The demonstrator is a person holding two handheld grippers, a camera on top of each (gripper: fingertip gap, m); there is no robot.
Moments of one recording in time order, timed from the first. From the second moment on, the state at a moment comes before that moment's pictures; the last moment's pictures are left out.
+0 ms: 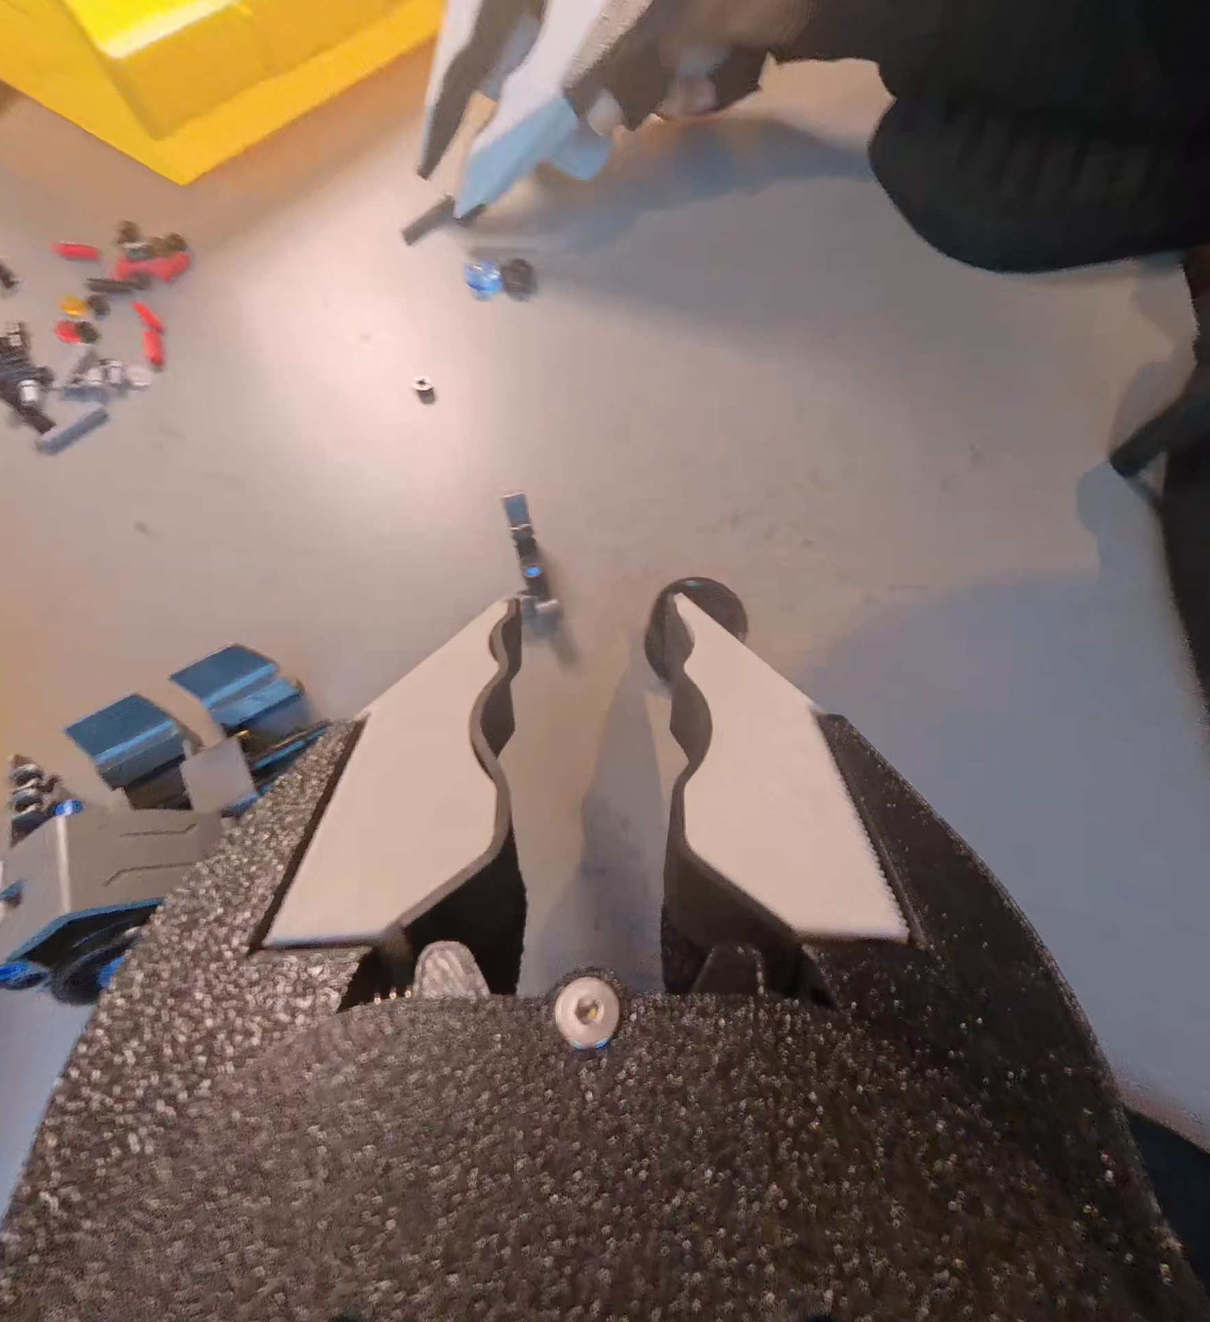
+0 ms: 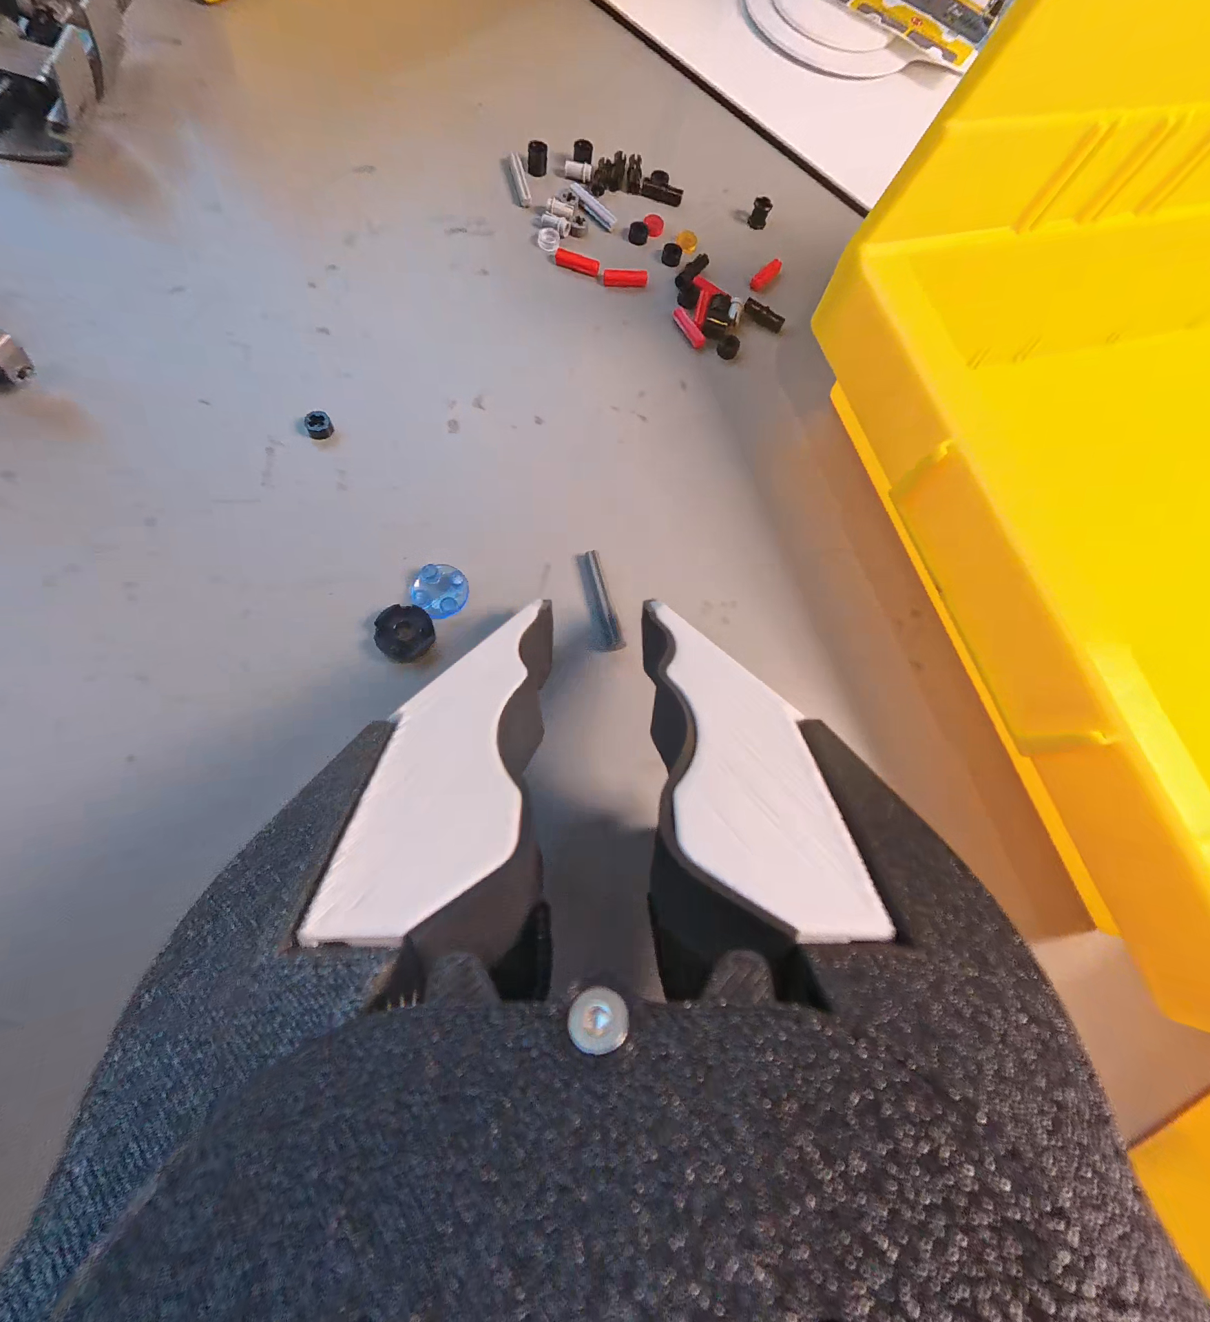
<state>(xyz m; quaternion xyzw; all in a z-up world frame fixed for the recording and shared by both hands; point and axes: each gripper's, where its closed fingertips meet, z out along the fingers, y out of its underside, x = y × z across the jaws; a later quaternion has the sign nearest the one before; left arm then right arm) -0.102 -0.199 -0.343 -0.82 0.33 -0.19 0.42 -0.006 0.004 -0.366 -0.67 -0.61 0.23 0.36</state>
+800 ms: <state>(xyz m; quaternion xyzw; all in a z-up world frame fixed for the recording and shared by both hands) -0.104 -0.172 -0.377 -0.86 0.31 -0.10 0.39 -0.032 -0.042 -0.329 -0.58 -0.64 0.28 0.42</state>
